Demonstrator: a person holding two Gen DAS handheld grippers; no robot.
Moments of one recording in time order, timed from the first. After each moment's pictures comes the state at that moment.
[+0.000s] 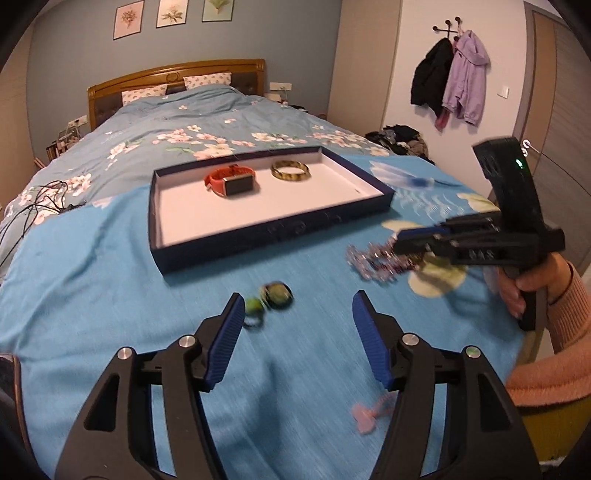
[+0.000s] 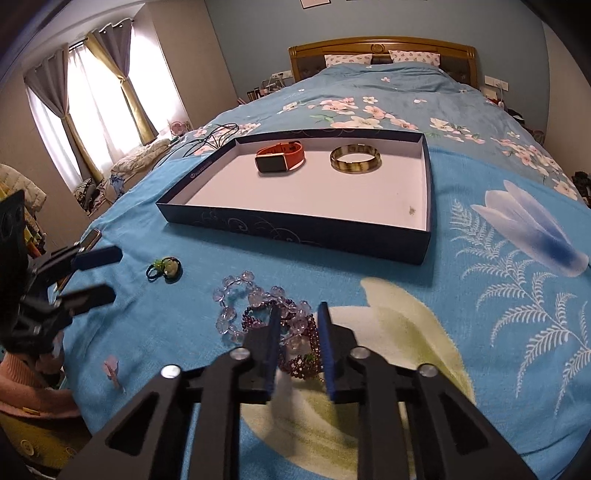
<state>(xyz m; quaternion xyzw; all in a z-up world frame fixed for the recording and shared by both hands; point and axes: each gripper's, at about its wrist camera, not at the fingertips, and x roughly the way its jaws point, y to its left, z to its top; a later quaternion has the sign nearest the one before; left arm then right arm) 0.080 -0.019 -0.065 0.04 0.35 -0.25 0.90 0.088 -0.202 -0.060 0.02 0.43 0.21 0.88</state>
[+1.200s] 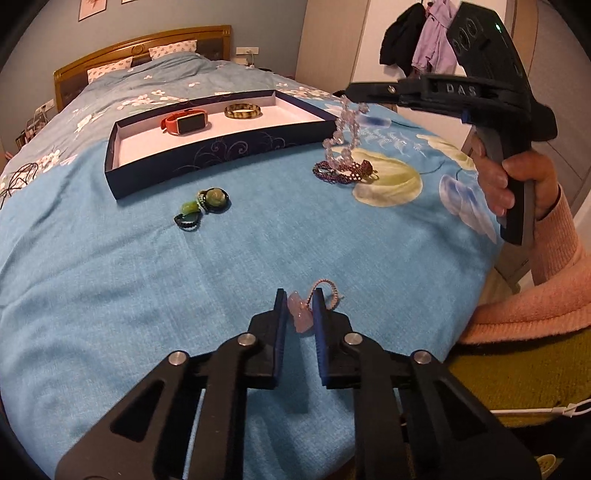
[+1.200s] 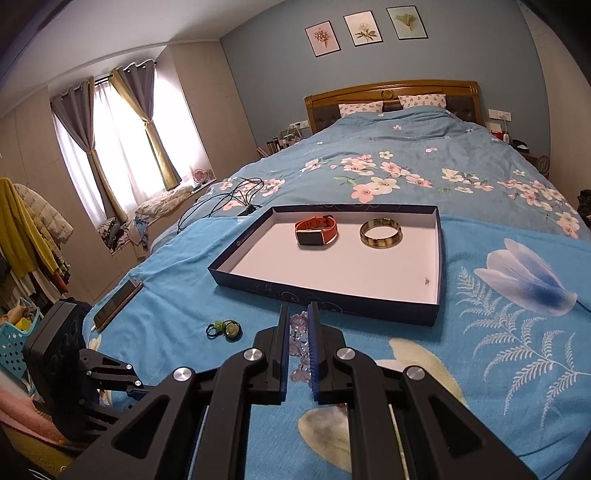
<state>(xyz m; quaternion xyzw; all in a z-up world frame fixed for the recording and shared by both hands) 0.036 -0.025 -0.096 0.06 0.41 -0.31 0.86 0.065 -0.200 0.000 0.07 0.33 0.24 0.91</state>
